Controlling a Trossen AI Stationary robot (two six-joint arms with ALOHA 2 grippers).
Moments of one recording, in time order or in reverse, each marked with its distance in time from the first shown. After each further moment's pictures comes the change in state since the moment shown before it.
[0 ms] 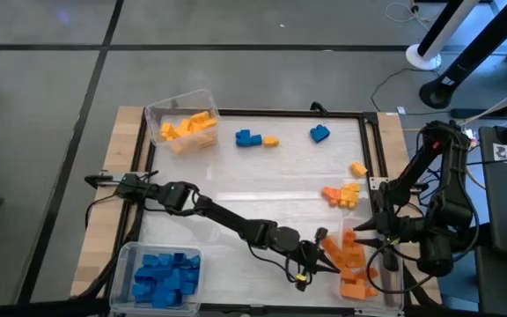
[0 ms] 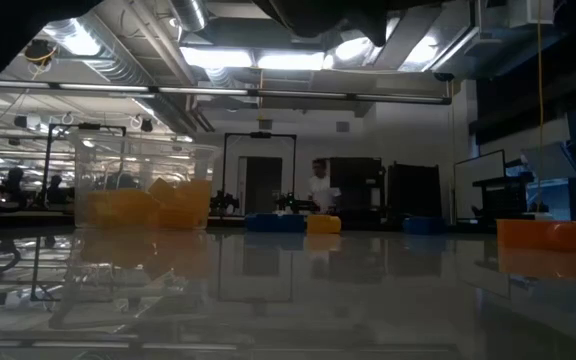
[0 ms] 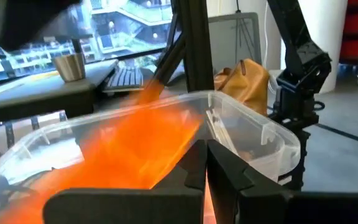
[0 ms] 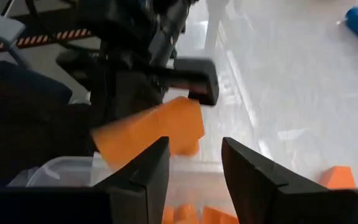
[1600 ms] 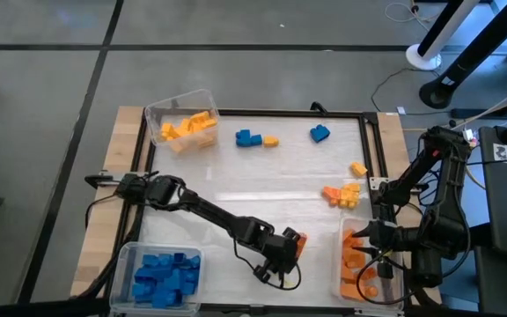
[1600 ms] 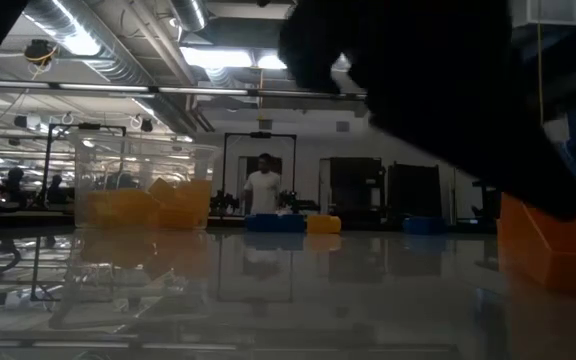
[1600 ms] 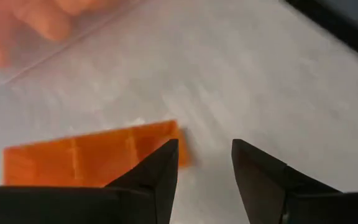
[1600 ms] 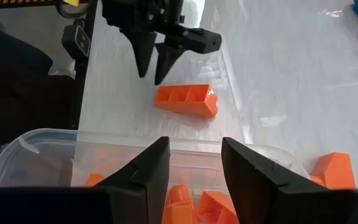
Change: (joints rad) left arm -0.028 -0.180 -0.106 -0.963 -0.024 0.189; right arm 0.000 0.102 -0.002 0.000 -0.074 -0.018
